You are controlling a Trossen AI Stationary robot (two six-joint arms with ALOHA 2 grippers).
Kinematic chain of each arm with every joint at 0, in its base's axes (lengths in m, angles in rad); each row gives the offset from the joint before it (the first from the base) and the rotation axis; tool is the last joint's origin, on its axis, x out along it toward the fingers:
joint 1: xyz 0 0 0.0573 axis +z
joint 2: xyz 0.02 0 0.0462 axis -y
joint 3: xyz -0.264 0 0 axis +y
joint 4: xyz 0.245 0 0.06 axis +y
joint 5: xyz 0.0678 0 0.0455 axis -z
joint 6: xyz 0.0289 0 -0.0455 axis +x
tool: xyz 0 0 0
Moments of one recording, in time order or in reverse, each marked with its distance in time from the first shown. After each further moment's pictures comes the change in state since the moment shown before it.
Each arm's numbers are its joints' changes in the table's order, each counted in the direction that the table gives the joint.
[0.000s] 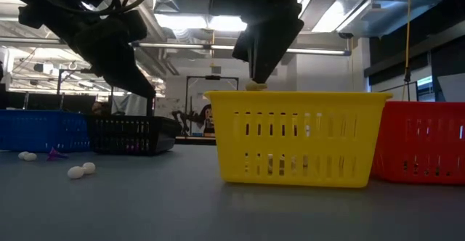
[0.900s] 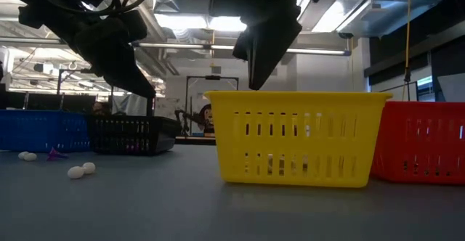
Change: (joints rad) left arm 0.000 0.000 0.000 0.000 0.000 0.000; right arm 0.000 0.000 0.000 0.003 0.056 0.000
